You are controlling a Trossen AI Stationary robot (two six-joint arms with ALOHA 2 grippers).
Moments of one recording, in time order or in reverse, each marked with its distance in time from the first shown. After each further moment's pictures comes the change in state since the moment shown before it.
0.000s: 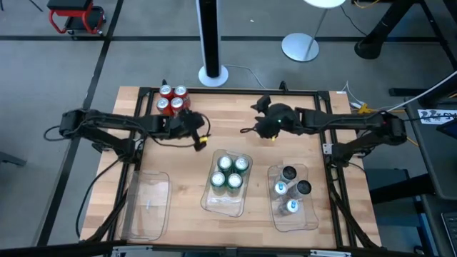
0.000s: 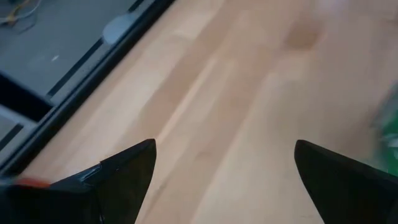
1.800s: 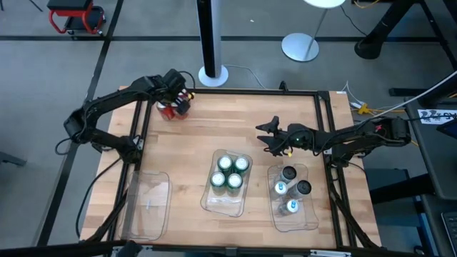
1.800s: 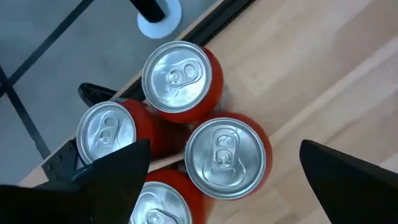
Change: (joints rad) left arm 0.599 0.076 0.292 -0.579 0.104 0.119; right arm -0.001 -0.055 -0.676 0.921 -0.249 -0.066
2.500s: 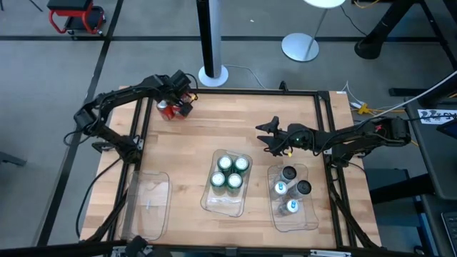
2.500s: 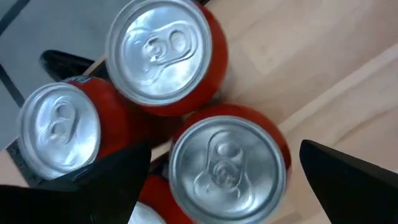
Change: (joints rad) left arm 0.038 0.141 0.000 0.000 0.040 -0.040; right arm 0.000 0.000 0.000 0.000 -0.001 0.001
